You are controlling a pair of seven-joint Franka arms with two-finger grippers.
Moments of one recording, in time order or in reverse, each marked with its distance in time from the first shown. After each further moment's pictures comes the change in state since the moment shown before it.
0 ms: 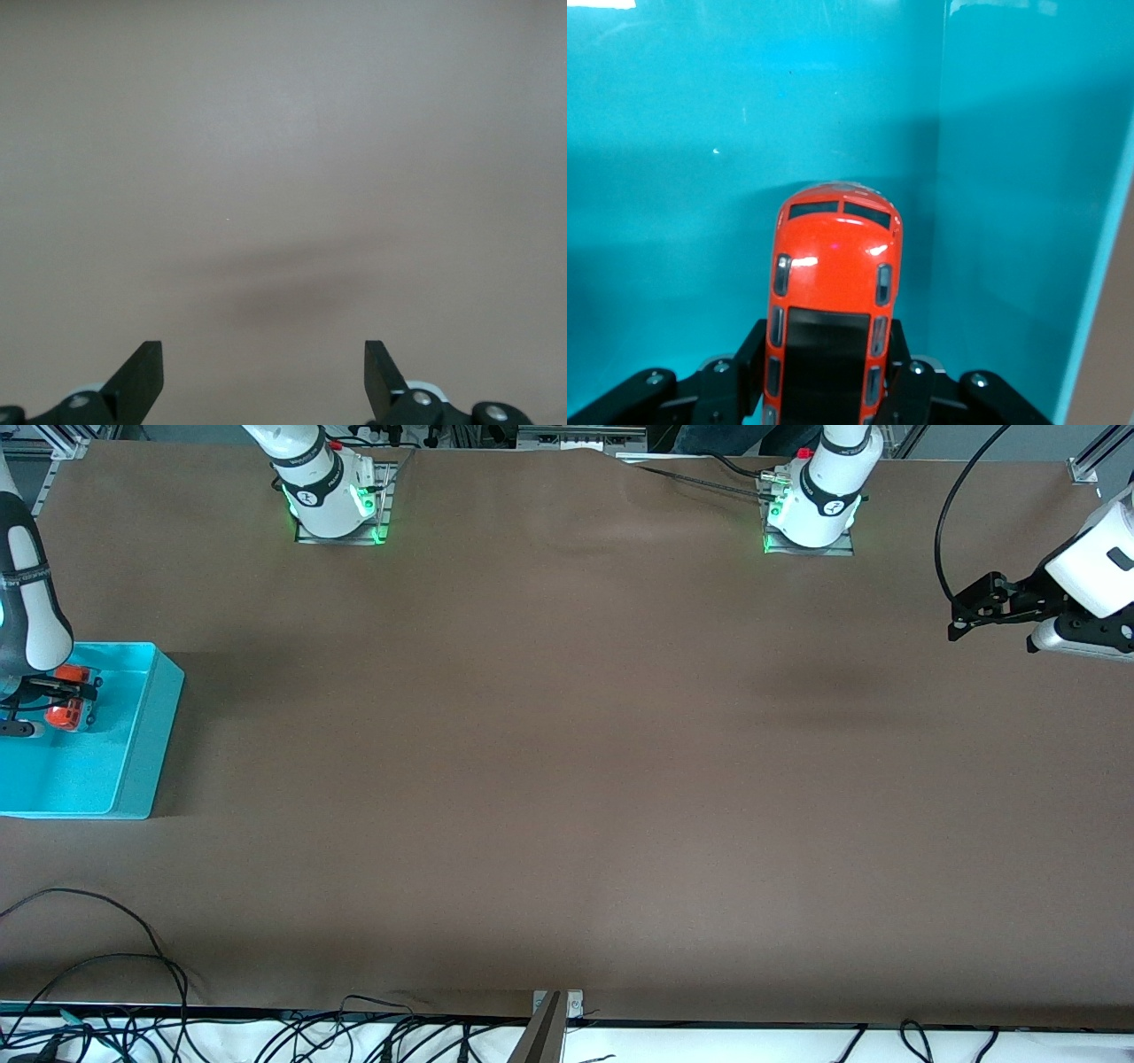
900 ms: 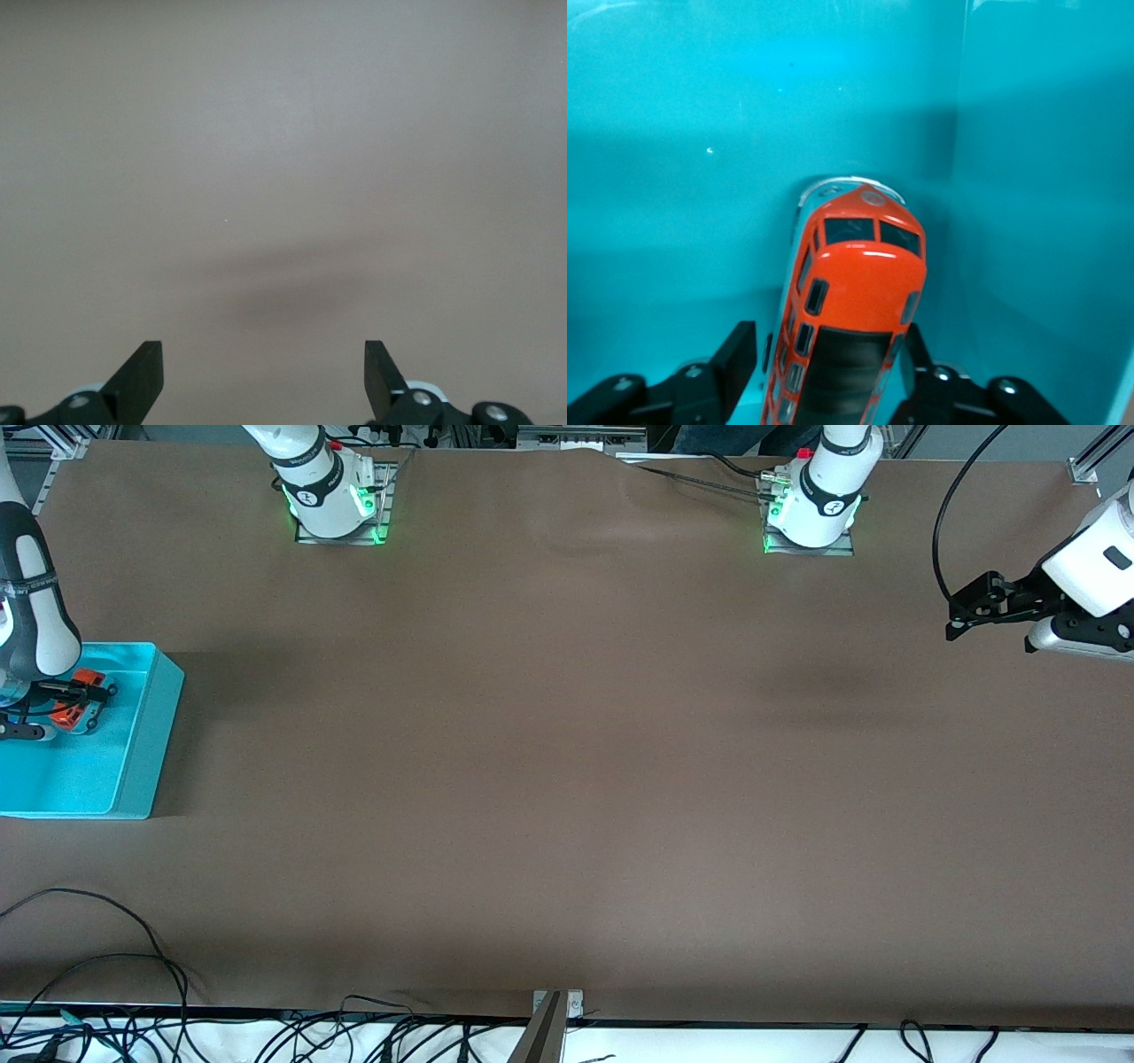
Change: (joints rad) left arm -0.002 0.000 -0.003 0.002 0.000 0.000 -0.001; right arm 0.000 0.028 0.001 0.010 -0.003 0.006 -0.003
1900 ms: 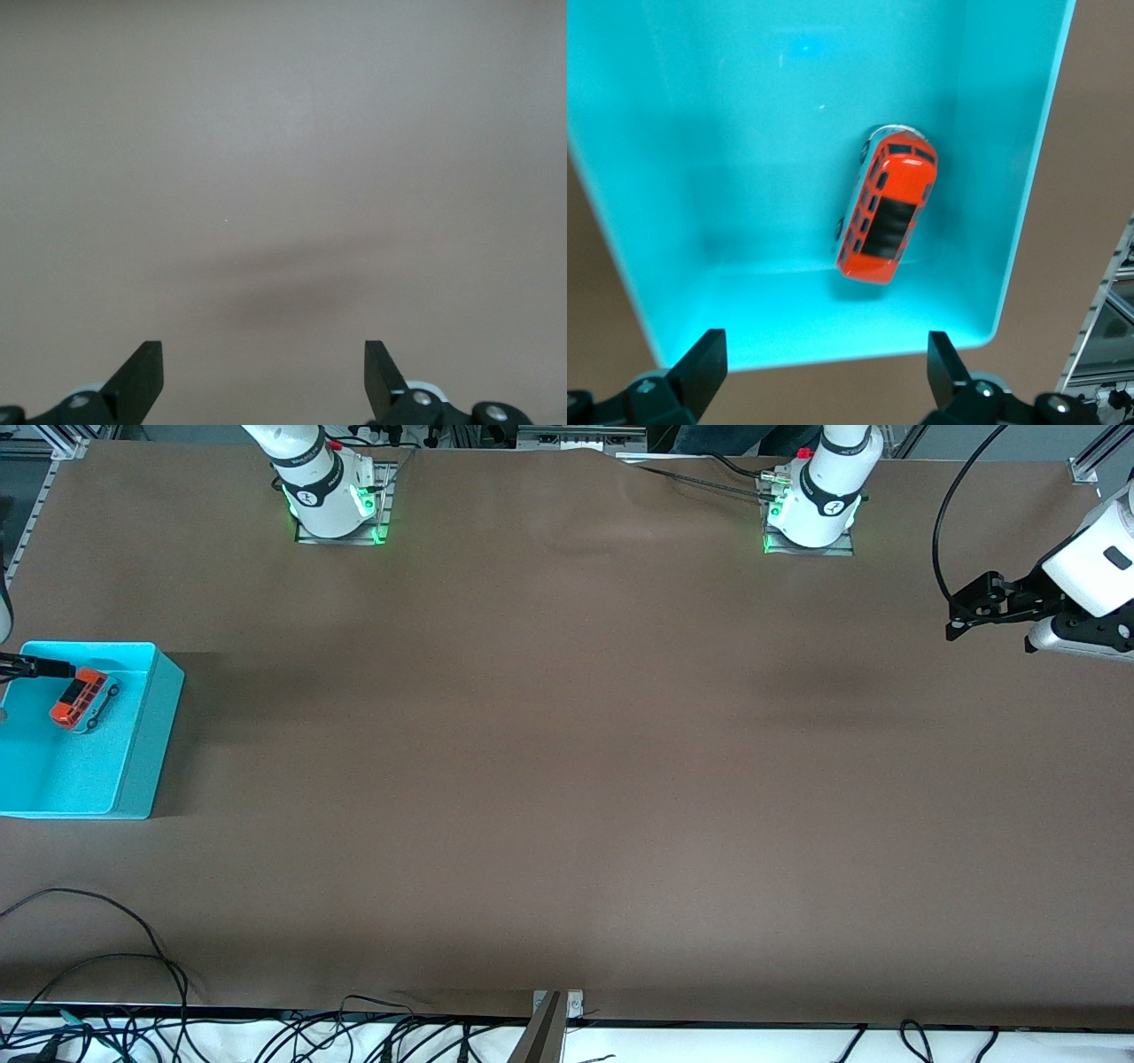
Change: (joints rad) left arm 0.000 0.000 0.000 0.000 0.000 0.000 -0.001; right arm 0.050 -0.203 0.041 0.089 0.008 -0.410 0.002
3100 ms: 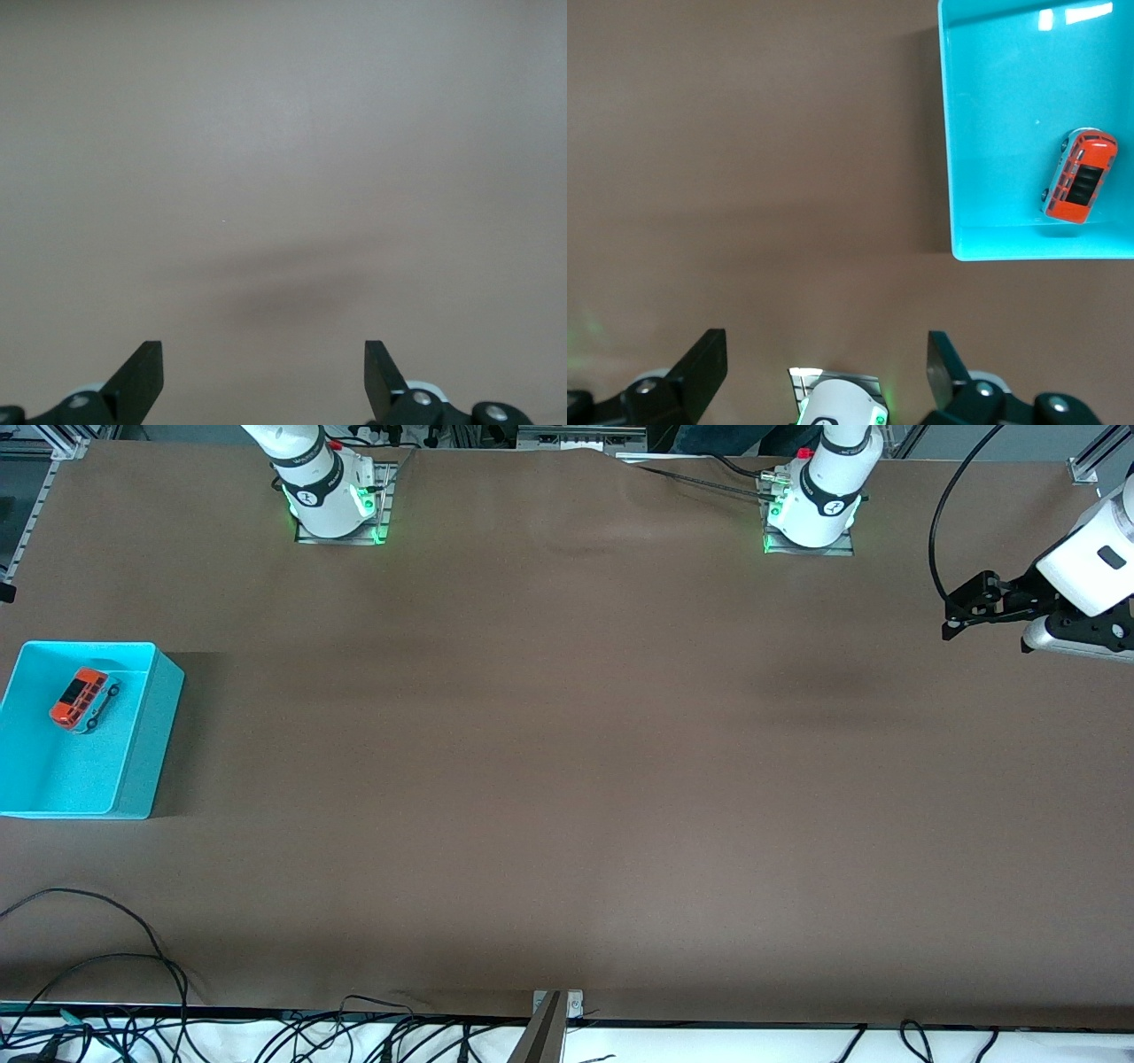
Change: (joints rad) left arm -0.001 0.000 -0.008 0.000 0.000 0.000 0.000; right arm 0.086 -0.279 0.004 0.266 0.404 -0.542 0.083
